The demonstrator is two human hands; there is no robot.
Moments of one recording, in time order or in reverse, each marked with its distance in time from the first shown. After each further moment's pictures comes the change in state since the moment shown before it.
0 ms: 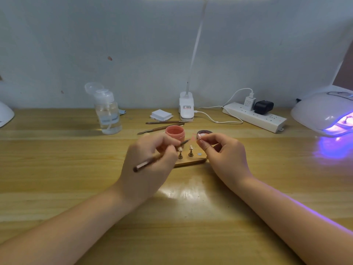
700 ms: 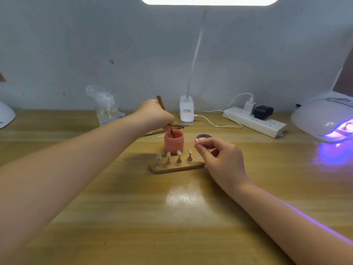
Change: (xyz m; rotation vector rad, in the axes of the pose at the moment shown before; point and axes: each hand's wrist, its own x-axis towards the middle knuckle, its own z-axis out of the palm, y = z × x) left_hand 0.124 -0.024 0.005 0.285 -0.276 -0.643; right_hand 0.001 0.004 0.003 -0.002 -0.001 -0.030
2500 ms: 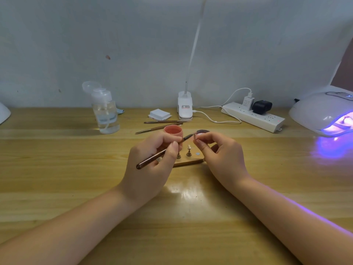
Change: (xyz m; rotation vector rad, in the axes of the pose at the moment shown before) left_hand -0.108 -0.053 0.046 -0.405 0.298 0.723; right_hand -0.002 -0.005 -0.002 -0.052 -0.014 -0.034
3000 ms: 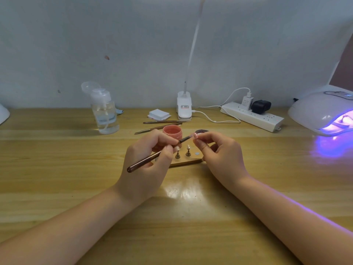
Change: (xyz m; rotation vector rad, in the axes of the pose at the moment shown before) left_hand 0.000 0.001 -0.004 -0.039 -0.019 -0.014; right_hand 0.000 -0.001 -0.001 0.068 -0.017 0.026
